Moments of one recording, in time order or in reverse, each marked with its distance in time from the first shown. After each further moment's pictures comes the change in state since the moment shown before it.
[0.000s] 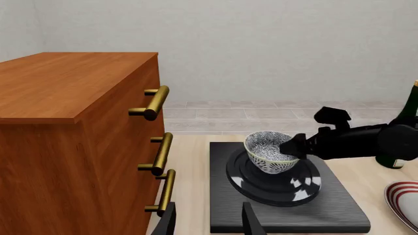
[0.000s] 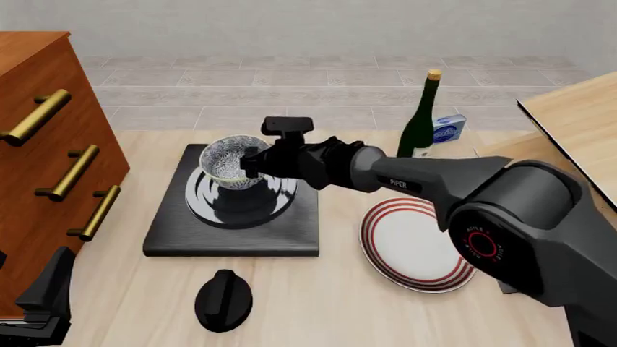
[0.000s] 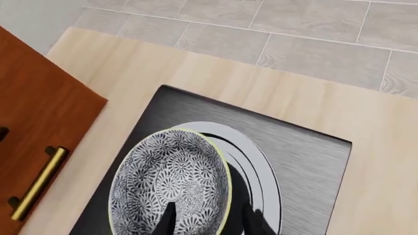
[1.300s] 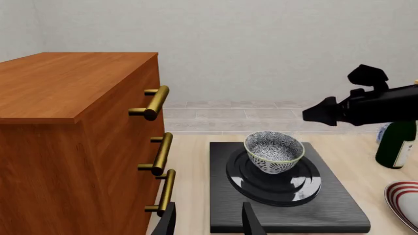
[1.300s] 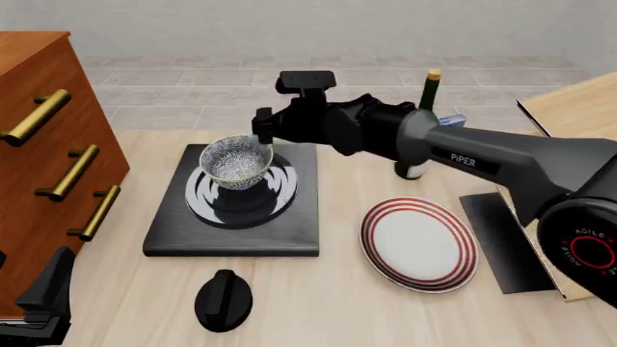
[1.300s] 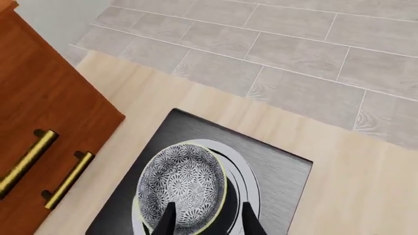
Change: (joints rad) left arm 0.000 0.000 0.000 0.000 0.000; right arm -0.028 -0.241 0.083 0.074 -0.092
